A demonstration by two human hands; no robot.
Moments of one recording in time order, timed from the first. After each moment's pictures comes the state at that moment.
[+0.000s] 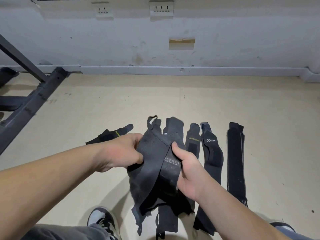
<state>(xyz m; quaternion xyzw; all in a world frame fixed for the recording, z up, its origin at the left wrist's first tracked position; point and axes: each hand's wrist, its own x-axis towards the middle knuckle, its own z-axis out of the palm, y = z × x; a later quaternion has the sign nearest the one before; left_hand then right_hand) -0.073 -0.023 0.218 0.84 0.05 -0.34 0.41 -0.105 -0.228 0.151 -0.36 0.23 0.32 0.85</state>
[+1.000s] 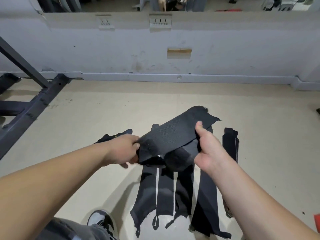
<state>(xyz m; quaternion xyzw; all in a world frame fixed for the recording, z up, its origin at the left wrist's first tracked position) -0.065 -0.024 0.231 0.89 0.05 -0.32 0.33 -0.066 -0.272 0.210 -0.42 0.27 0.15 0.85</state>
